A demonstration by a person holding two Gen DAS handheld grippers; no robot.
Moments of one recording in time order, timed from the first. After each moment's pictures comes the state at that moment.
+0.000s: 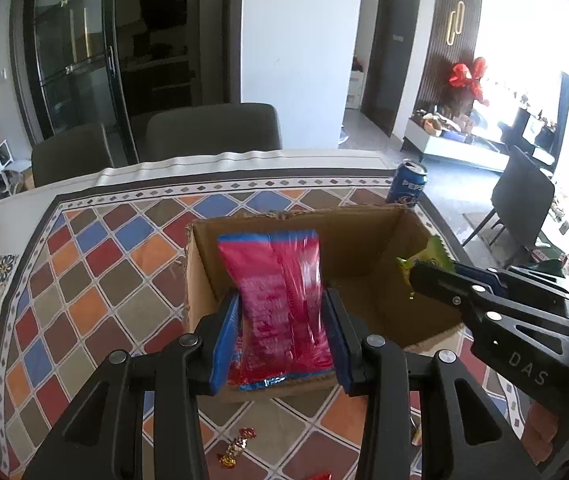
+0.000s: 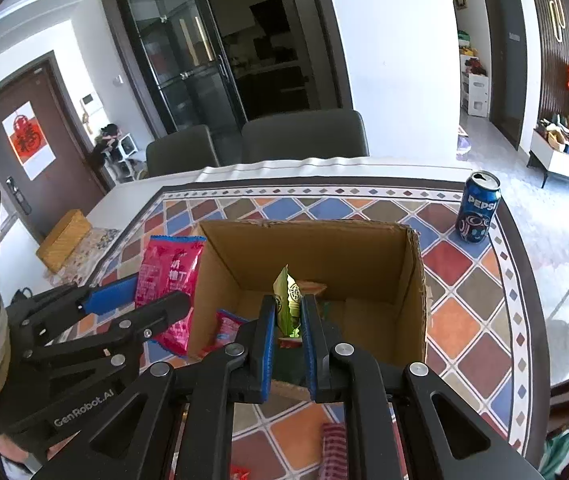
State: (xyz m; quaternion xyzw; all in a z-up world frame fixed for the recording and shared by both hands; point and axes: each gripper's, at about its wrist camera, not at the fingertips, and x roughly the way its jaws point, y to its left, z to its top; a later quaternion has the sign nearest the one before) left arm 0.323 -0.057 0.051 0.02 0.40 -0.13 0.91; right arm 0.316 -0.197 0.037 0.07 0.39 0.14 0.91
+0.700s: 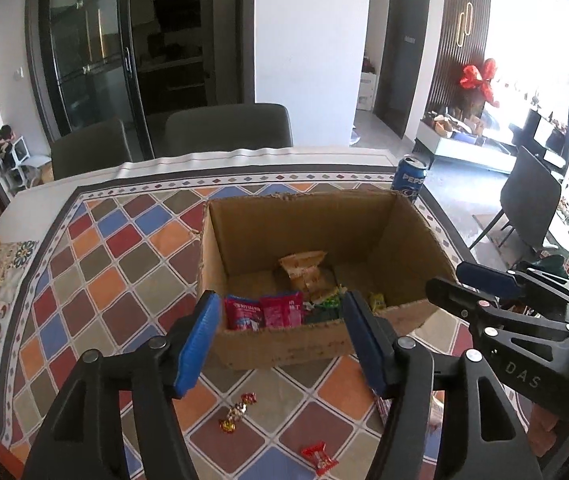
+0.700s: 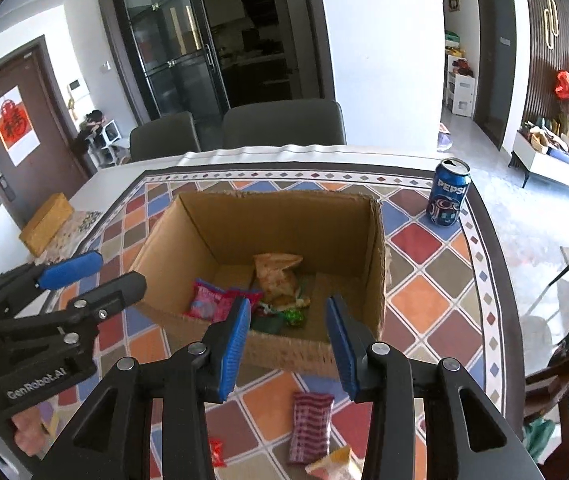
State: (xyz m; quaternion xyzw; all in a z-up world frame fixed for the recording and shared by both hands) left arm 0.269 -0.055 0.065 0.03 0.39 -0.10 0.91; right arm 0.282 -0.211 0.035 0.04 0.41 0.11 0.91
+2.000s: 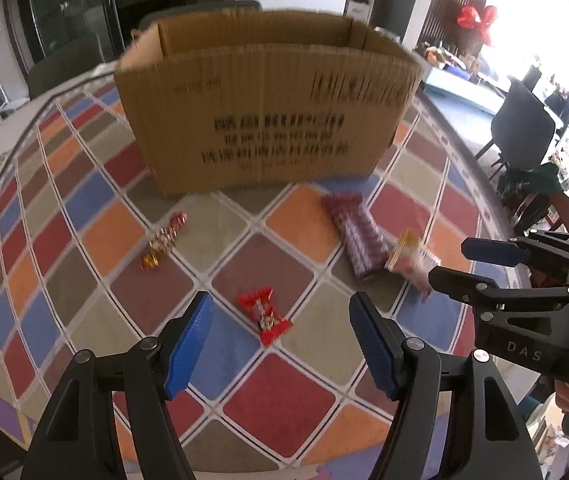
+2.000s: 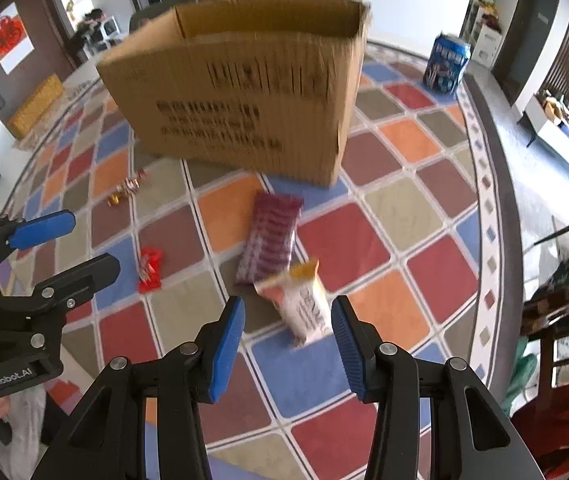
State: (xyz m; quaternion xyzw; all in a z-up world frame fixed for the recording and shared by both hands) left arm 0.177 -0.088 -0.054 0.03 0.52 -0.12 0.84; right arm 0.196 -0.237 -0.067 -0.05 0.56 0.11 0.82
